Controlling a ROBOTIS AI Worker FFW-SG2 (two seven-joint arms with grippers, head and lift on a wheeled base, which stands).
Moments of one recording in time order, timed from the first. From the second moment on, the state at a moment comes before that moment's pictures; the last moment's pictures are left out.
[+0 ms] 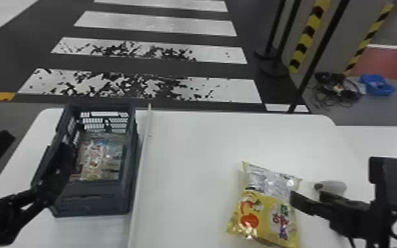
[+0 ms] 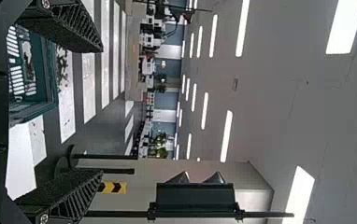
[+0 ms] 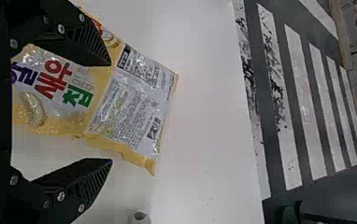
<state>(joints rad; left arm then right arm) 0.72 0.35 0.10 -2.25 0.40 -0.24 -0.15 0.41 -0.28 -0.36 -2.29 -0.54 1.15 0.14</state>
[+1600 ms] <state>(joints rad) 0.72 0.33 0.08 -2.22 0.36 -0.24 -0.15 0.39 -0.24 -0.04 -2.02 -0.24 0.55 0.35</state>
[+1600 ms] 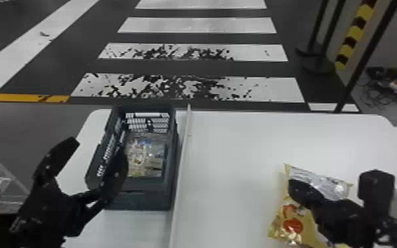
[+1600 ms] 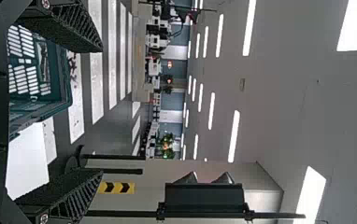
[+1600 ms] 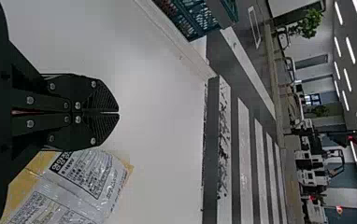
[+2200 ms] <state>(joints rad) 0.72 0.33 0.07 -2.21 0.35 -0.24 -0.15 0.45 -0.24 -0.04 -1.99 -0.24 0.46 0.38</state>
